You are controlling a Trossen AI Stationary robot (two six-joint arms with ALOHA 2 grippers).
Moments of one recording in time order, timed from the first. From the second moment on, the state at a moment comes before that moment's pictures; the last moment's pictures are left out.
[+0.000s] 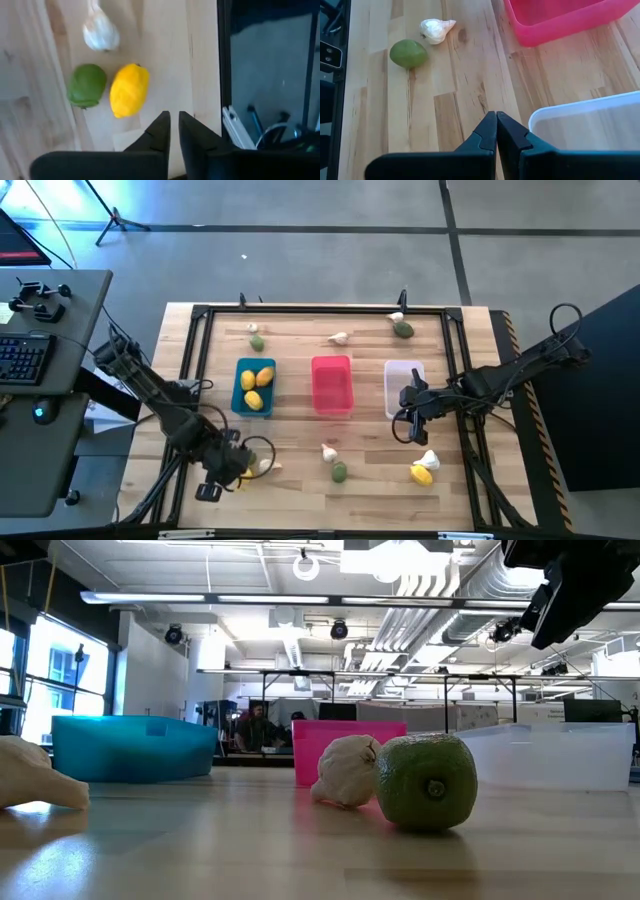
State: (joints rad) left arm -0.74 1.44 1.15 -0.99 0.14 -0.64; right arm 0.36 0.99 0.75 -0.68 0.15 0.54
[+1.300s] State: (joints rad) left arm -0.73 1.74 1.15 -0.94 0.07 -0.52; right arm 0.36 0.99 0.75 -0.72 0.15 0.52
